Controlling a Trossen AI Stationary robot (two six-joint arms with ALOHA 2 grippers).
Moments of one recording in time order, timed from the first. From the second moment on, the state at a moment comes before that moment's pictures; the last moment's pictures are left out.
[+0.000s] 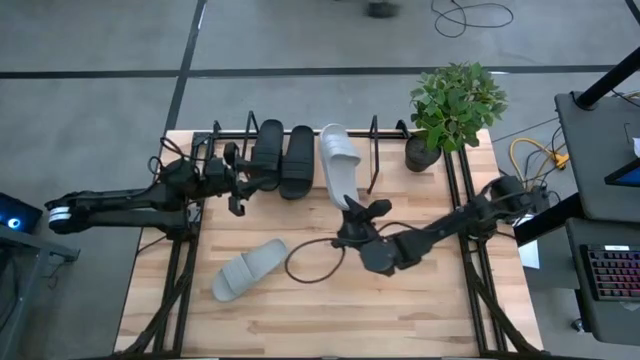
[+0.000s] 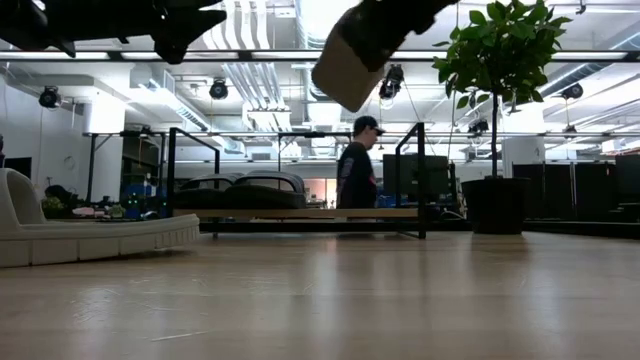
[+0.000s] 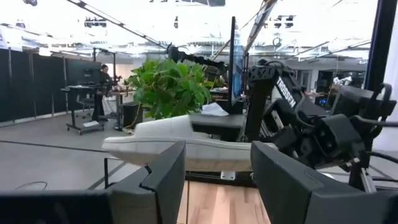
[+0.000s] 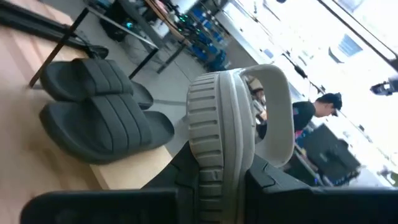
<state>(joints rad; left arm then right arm) 0.24 0.66 0.41 0.51 0.07 -0.05 0.40 1.75 1.08 0.43 1.44 -0.55</state>
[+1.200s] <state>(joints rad) 0.23 0.60 0.41 0.41 0.08 -0.04 0.21 2.05 1.23 -0.06 1.28 -0.16</state>
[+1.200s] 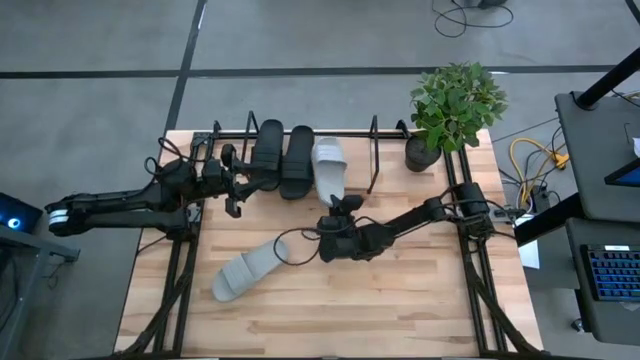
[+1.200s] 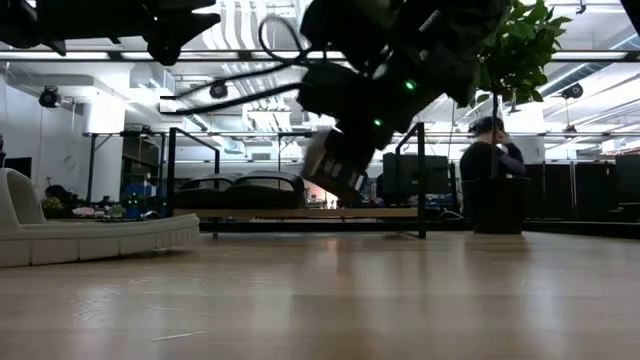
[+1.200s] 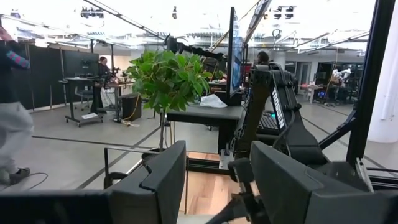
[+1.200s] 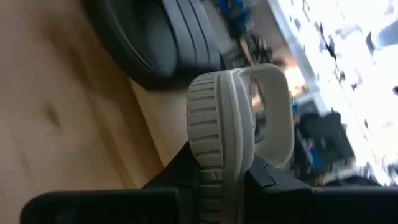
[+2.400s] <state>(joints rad) 0.24 0.60 0.41 0.41 0.07 -0.04 0.07 2.18 1.40 -0.30 1.12 -0.08</state>
